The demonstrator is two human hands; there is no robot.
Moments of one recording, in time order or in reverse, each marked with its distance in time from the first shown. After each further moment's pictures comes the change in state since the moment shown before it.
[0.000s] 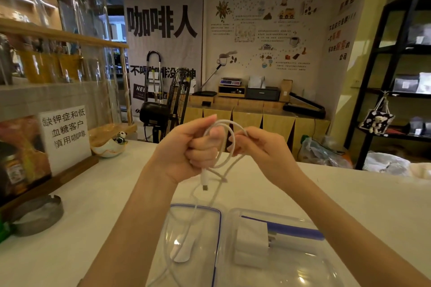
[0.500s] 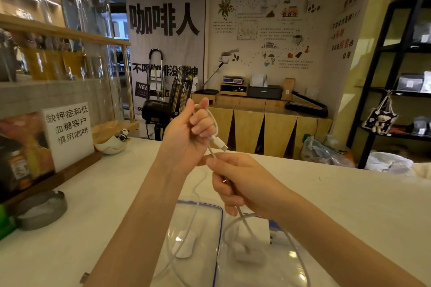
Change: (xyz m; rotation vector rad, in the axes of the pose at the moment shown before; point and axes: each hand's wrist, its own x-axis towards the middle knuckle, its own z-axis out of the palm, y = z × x) left_hand 0.009 -0.005 0.001 -0.086 0.517 0.646; right_hand -0.023 -0.048 0.028 0.702 -0.445 0.525
